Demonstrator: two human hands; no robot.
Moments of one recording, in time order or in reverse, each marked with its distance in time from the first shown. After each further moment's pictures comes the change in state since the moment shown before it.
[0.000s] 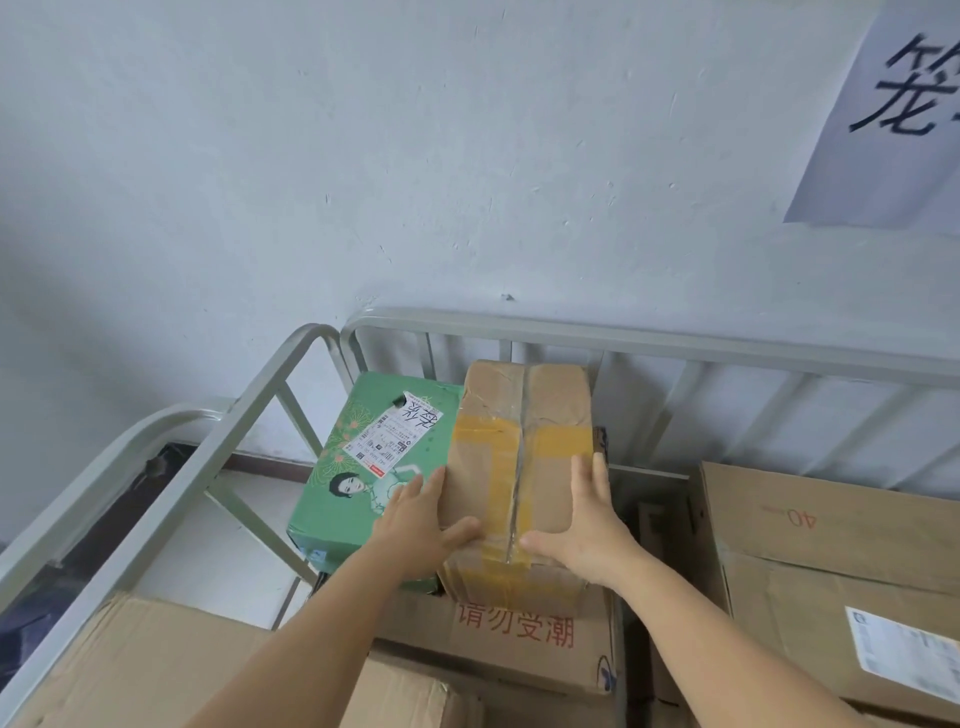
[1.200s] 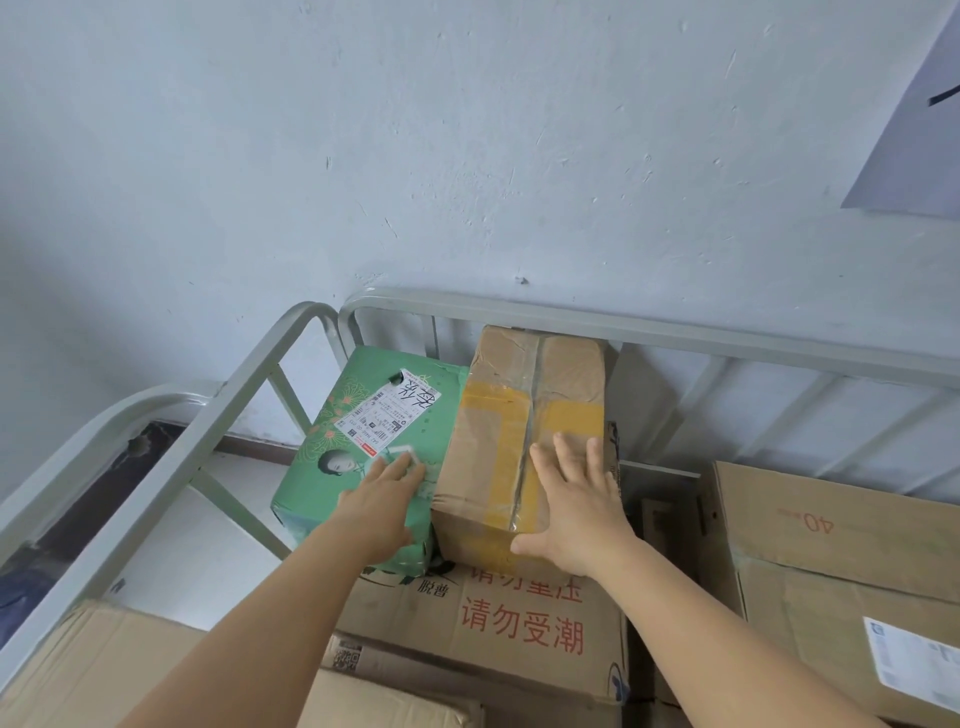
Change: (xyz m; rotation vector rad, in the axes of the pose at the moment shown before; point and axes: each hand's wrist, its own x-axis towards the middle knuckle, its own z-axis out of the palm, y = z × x) left_hand 0.042 -0.051 -0.014 0.385 -0.085 0.086; right_hand 0.023 -0.034 0.010 -0.598 -0.035 -0.104
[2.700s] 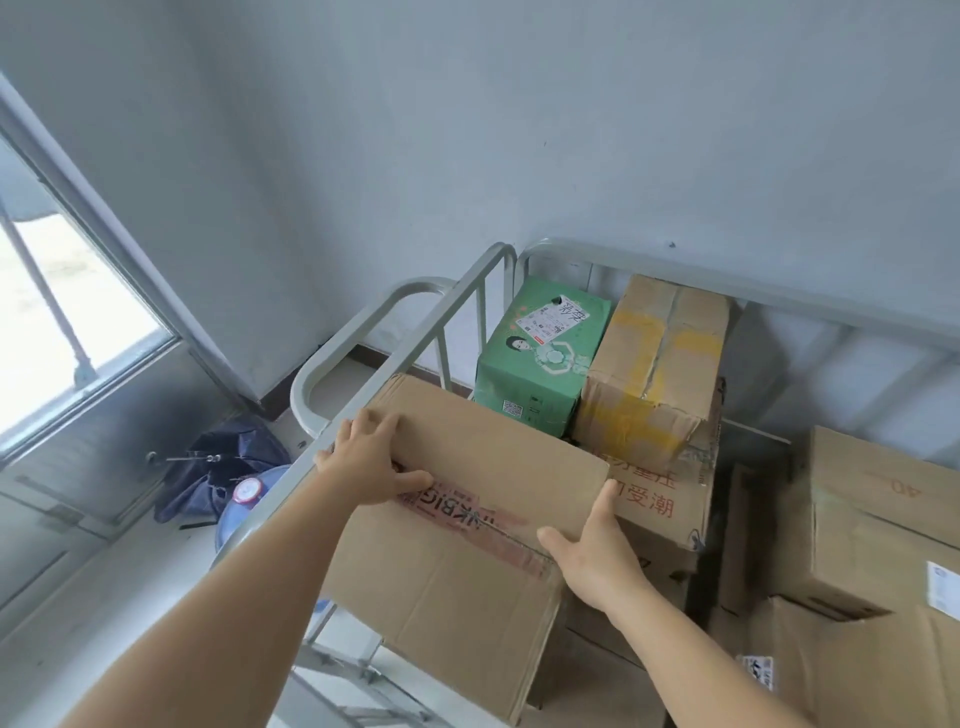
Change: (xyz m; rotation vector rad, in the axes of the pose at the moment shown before) left_hand -0.293 -0.109 0.049 -0.281 0.165 -0.431; right_hand -0.244 -0.137 0.085 0.672 -0.088 0.102
